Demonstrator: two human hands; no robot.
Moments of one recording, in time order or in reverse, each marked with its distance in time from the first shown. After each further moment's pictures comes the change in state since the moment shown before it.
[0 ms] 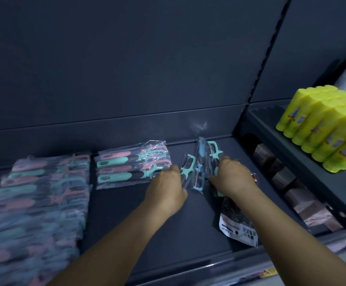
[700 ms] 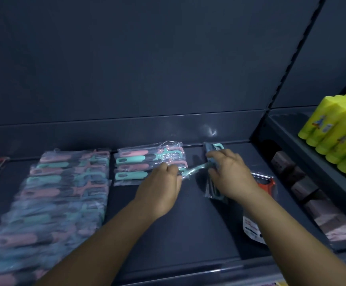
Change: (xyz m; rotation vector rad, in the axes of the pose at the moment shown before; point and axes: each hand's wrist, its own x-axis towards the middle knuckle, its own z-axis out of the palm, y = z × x) left_hand -0.011 -0.044 -0.022 0.093 0.069 0.107; right_hand -0.007 -0.025 -0.002 0.167 0.112 -0.363
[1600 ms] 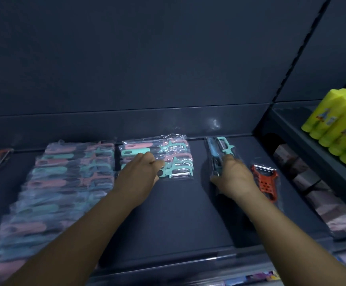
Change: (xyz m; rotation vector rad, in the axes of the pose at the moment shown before) left_hand -0.007 -0.059 -0.010 0.224 0.032 0.108; right_hand -0.011 -0.011 0.019 -0.048 -0.090 0.316
